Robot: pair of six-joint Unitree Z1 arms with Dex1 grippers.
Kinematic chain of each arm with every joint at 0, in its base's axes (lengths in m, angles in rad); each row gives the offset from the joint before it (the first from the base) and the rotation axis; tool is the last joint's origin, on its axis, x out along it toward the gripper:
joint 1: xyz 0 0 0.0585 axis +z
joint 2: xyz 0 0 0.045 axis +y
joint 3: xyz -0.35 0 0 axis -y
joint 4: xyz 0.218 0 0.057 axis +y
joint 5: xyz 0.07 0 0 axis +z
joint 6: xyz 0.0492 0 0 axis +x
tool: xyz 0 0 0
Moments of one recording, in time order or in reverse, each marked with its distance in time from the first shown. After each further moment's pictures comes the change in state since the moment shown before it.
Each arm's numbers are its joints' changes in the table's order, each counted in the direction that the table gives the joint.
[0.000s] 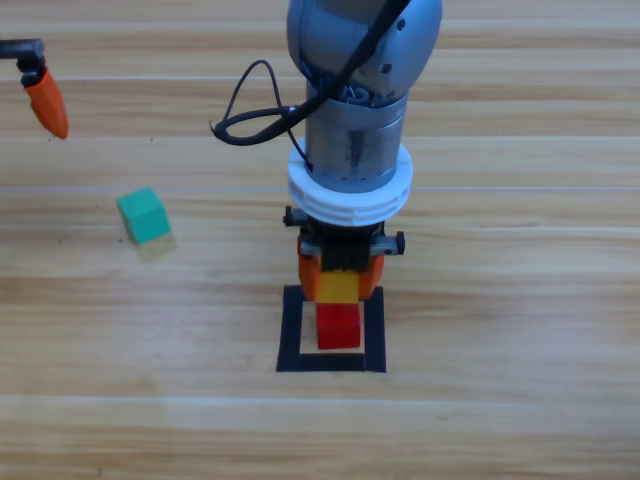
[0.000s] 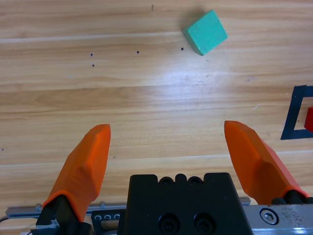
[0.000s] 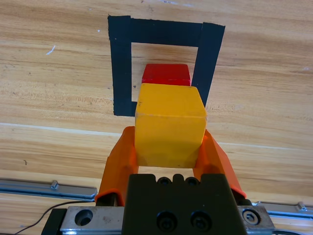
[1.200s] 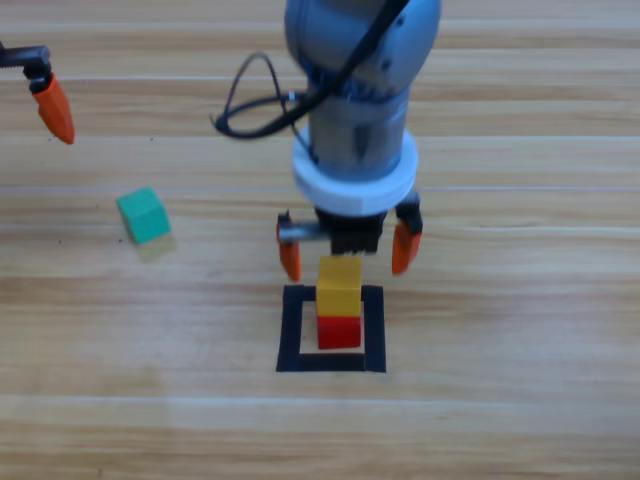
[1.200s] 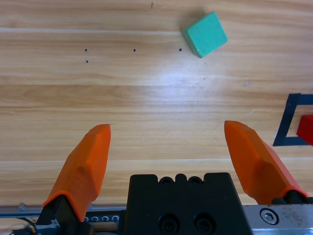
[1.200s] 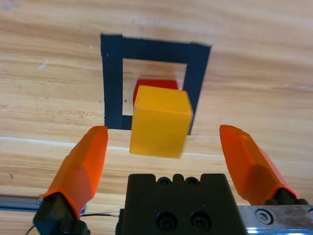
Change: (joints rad) arm 0 0.001 -0.002 -0.042 -0.039 -0.011 -0.054; arm 1 0.004 -0.008 0.008 0.000 -0.078 -0.045
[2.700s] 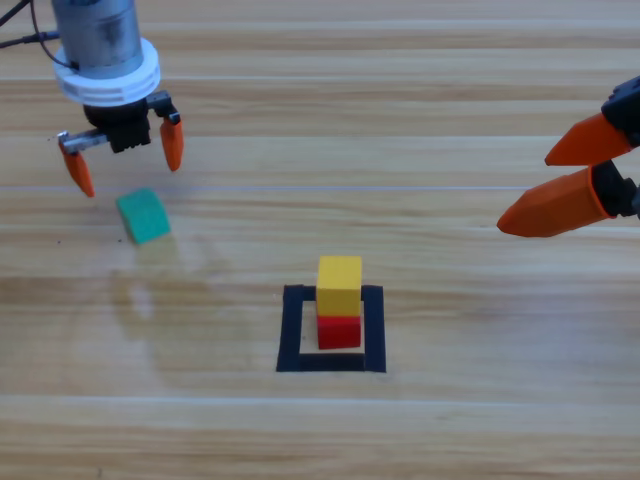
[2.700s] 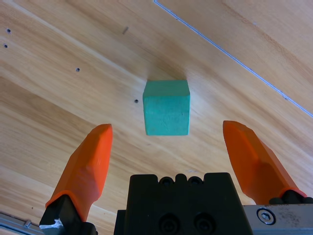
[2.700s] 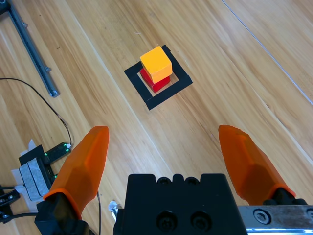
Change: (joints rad) arm 0 -0.135 0.469 0.394 0.113 0.098 -0.665; arm 1 -0.279 -1.042 -1.405 -1.020 0.351 -1.015
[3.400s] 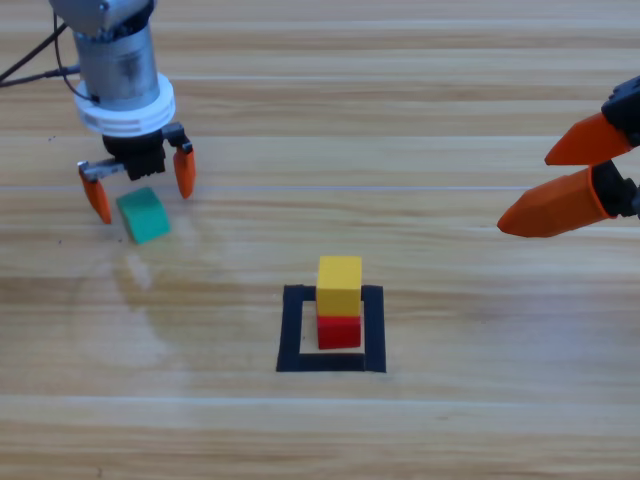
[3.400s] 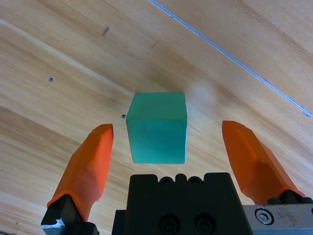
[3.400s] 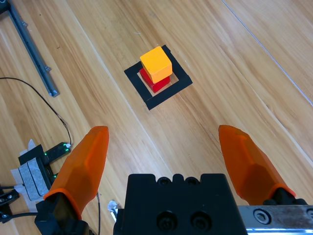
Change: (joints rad) arm 0 0.006 0.069 -0.020 -0.055 -0.029 0.007; arm 1 0.000 0.000 0.000 0.000 0.000 -0.003
